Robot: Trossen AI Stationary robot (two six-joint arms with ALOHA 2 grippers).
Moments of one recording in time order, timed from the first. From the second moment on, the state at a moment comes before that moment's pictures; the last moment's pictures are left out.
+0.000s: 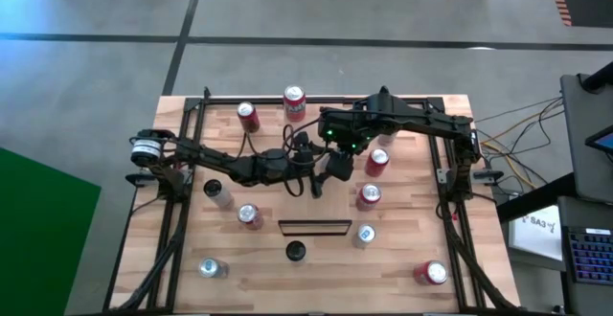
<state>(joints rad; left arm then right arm) -0.02 1.75 0.94 0.77 -0.29 0.08 -0.07 1.91 2.19 -1.55 0.02 0.34</state>
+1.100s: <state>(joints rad) -0.02 1.75 0.94 0.76 -0.28 0.07 -0.07 1.91 2.19 -1.50 0.02 0.35</state>
